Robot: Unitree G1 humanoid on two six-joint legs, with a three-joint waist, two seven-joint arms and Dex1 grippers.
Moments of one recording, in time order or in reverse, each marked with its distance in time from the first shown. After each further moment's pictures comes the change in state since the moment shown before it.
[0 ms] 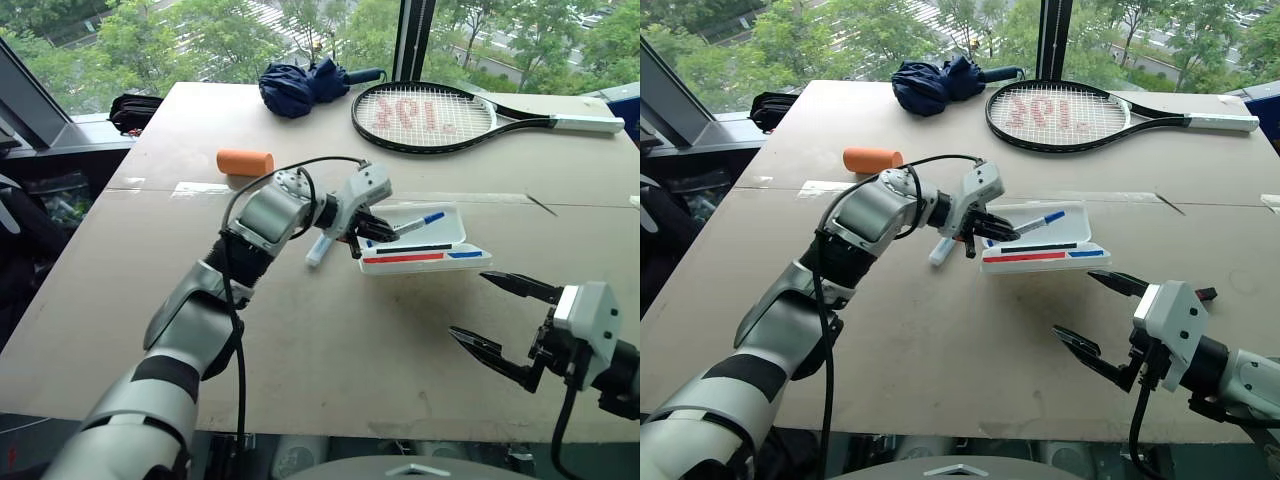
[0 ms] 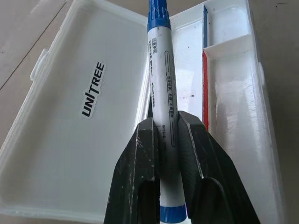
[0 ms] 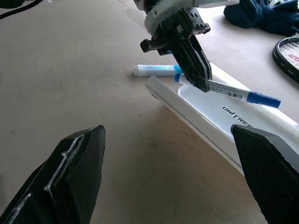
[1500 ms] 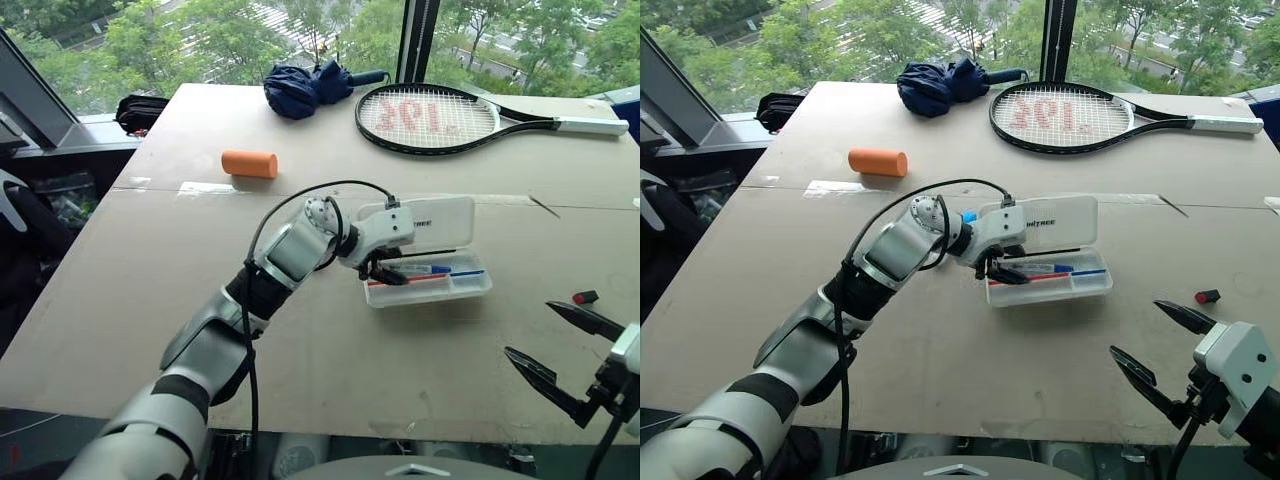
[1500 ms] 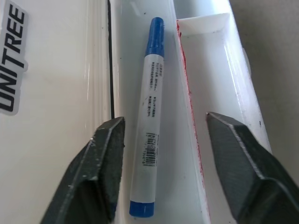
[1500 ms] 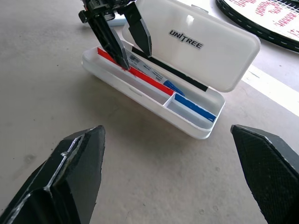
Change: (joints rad) left arm 0.164 -0.030 -0.037 -0.264 0.230 0.051 -0.059; right arm 0.327 0.143 -0.240 0.034 -0.075 -0.132 0.077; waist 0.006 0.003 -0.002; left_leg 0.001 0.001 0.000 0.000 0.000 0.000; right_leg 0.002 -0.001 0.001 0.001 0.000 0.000
